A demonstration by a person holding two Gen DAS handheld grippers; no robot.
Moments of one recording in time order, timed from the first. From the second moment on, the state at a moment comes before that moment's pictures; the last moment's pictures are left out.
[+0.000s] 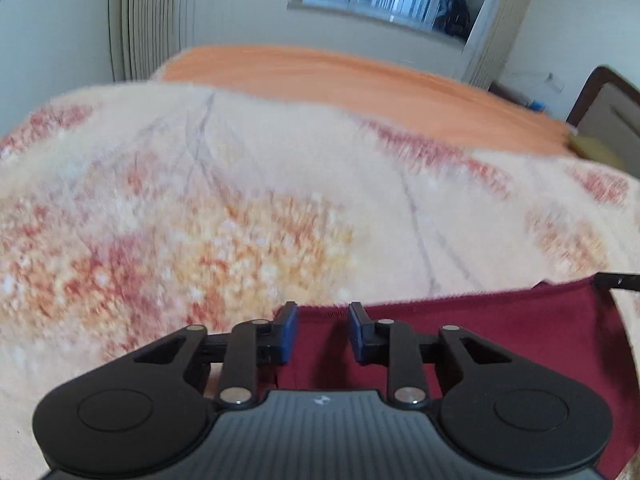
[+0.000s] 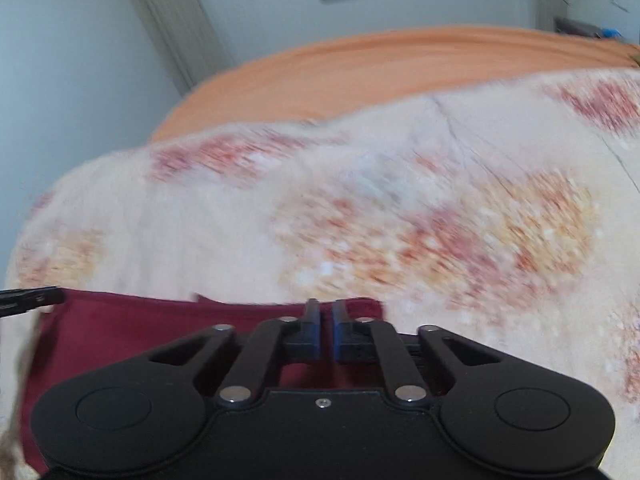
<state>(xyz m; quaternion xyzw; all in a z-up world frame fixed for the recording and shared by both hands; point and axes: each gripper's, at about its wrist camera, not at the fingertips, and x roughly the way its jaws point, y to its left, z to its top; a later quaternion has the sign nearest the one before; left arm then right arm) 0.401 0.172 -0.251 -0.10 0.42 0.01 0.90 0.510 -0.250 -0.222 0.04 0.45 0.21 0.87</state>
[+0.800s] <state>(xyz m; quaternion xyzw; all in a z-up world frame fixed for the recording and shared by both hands) 0.285 0.206 -0.265 -0.21 0.47 0.00 0.86 0.422 -0.112 -0.278 -0.10 0.52 0.35 0.78</state>
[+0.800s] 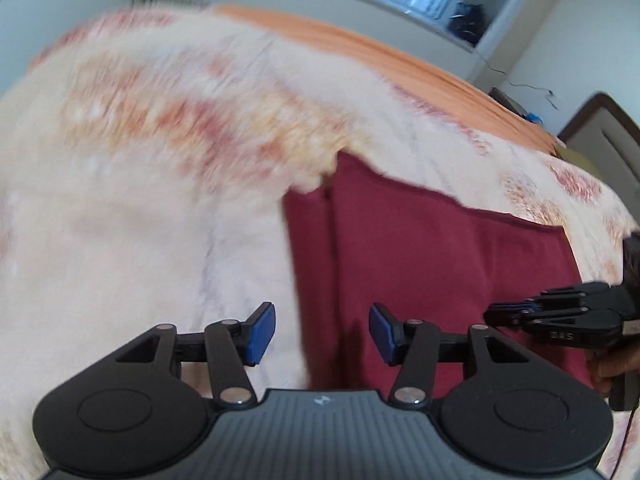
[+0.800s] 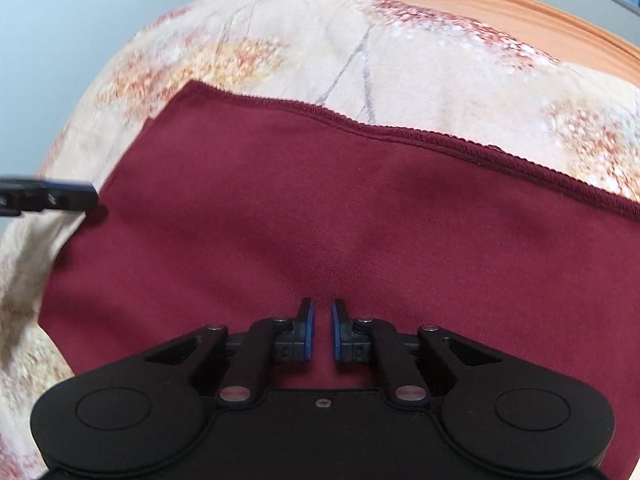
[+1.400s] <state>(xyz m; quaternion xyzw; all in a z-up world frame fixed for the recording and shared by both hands) 0.290 0.175 -0.259 -0.21 0.44 -0.05 0.87 0.422 -0.123 -0.276 -0.07 0.52 0.35 0.77</state>
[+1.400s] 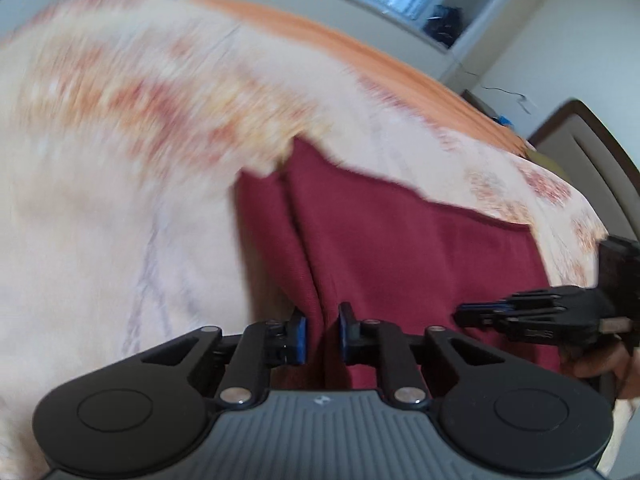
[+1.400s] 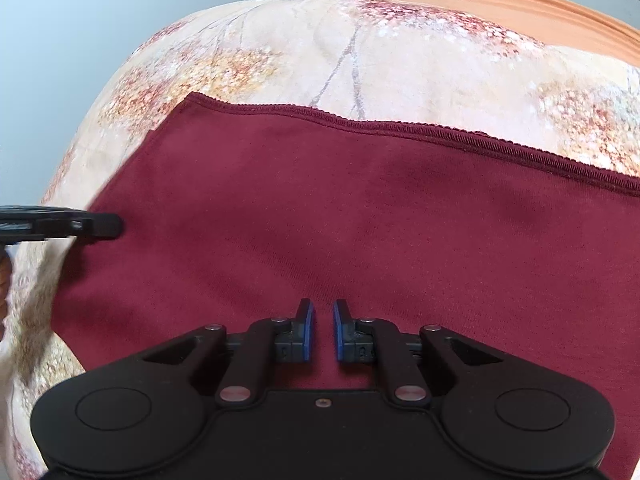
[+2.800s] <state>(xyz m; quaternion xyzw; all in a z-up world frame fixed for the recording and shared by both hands) 0.324 0.021 -0.222 -0.06 0.44 -0.10 0.89 0.468 -0.128 -0.230 0.19 0.55 0.37 0.73</state>
